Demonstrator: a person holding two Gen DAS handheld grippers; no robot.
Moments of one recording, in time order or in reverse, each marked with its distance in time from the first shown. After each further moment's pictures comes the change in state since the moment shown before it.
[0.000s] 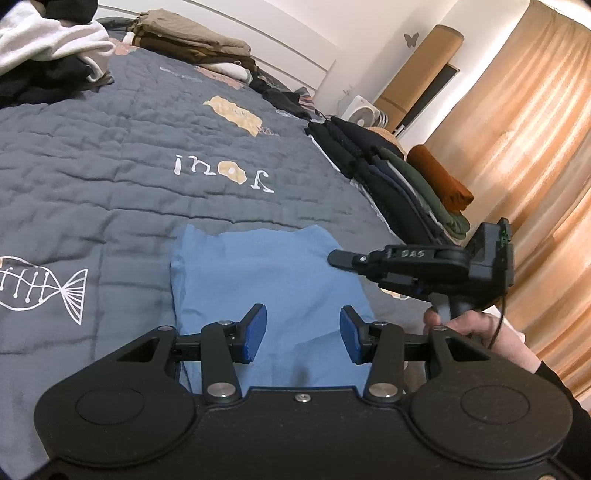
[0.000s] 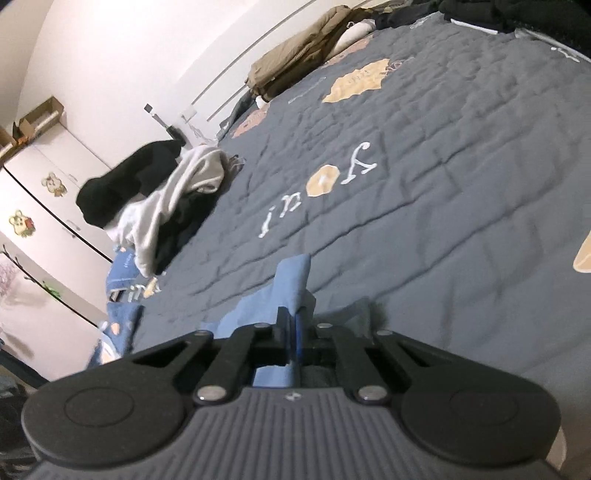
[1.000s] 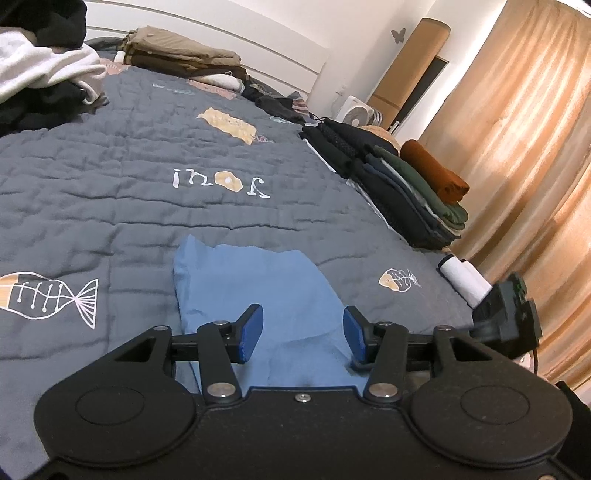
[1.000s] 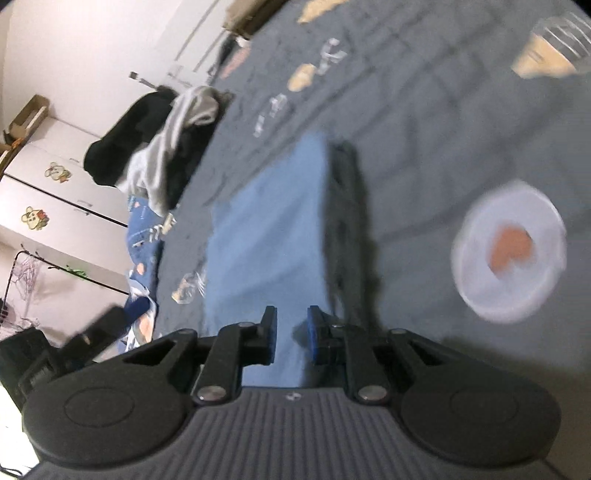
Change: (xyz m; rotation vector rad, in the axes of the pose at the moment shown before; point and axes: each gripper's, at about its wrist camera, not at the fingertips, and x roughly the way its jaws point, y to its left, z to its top) left arm -0.021 -0.016 -0.004 0.068 -0.015 0.024; right arm -0.042 -0.021 -0.079 0.190 0.236 0.083
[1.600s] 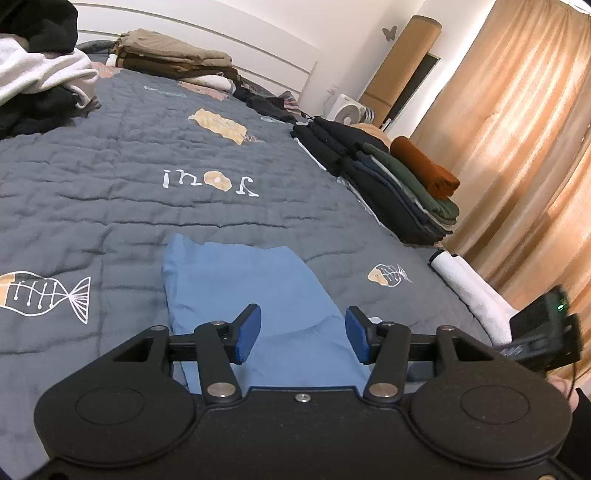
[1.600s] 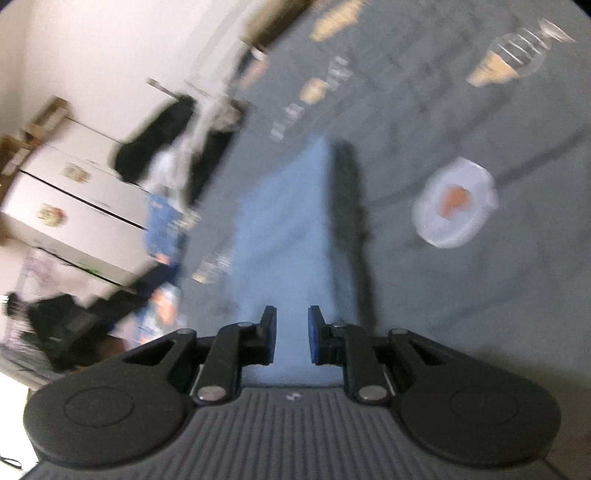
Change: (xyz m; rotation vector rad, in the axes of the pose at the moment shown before) left arm -0.006 -0.010 -0.005 0.019 0.003 -0.018; right arm -0.063 0.020 -0.037 -0.048 -0.072 0.085
